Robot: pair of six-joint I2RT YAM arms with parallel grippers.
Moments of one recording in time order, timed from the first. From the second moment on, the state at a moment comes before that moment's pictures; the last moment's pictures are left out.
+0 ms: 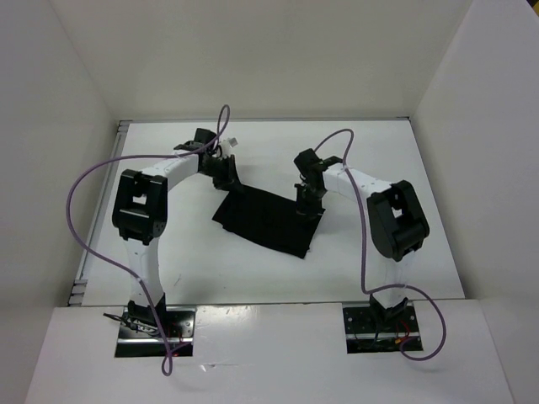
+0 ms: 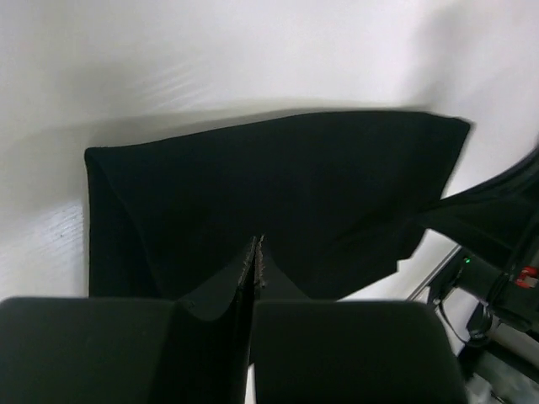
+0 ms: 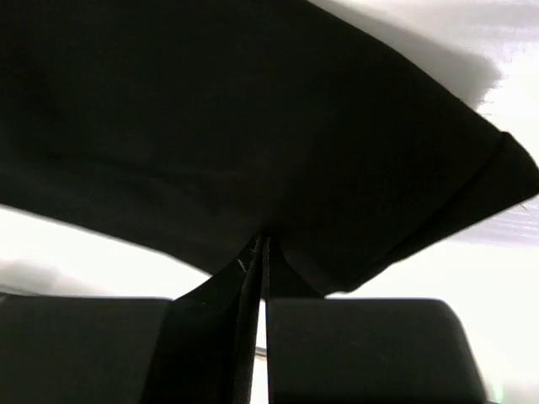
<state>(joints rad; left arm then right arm) -0.21 2.04 1.53 -0.53 0.63 -0.30 0.48 1.86 1.35 -0.82 -0.16 0.55</state>
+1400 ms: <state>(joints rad) -0.23 2.09 1.79 -0.59 0.63 -0.30 0.25 1.91 1.34 -0.74 -0.20 0.33</state>
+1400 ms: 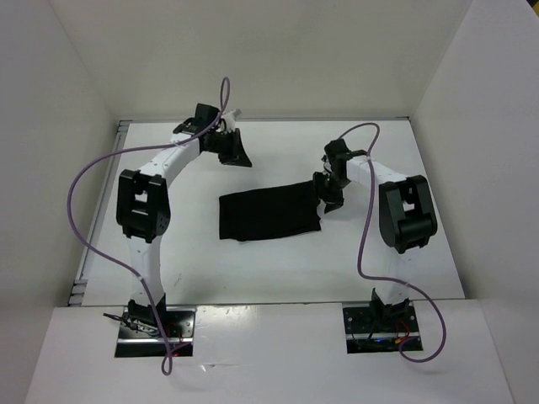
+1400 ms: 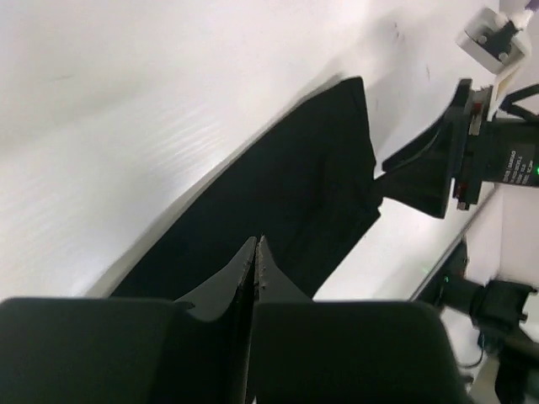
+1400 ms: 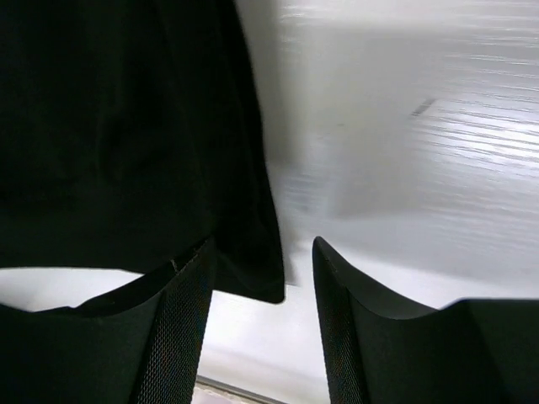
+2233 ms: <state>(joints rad) -0.29 2.45 1.97 -0.68 0.77 -0.24 0.20 1.98 1.23 -0.64 -0.55 0.29</state>
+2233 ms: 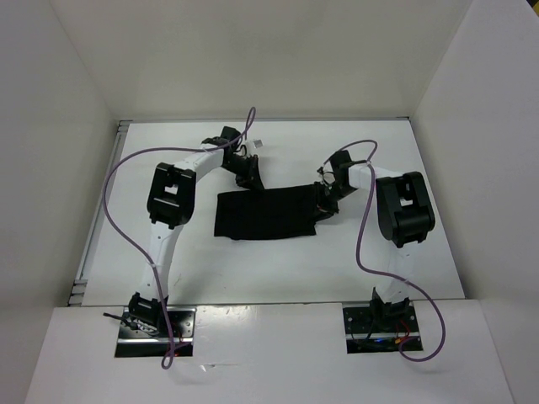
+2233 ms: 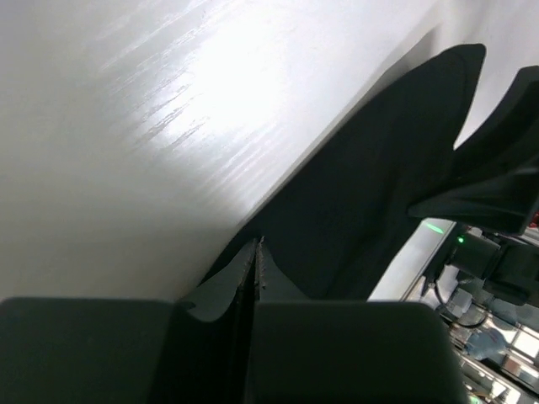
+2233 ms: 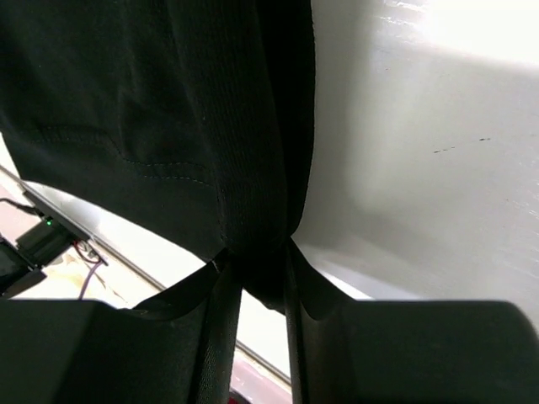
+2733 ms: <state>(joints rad) -0.31 2.49 2.01 -0.70 0.77 -0.24 0.22 1.98 1.25 -0.65 -0.52 0.32</state>
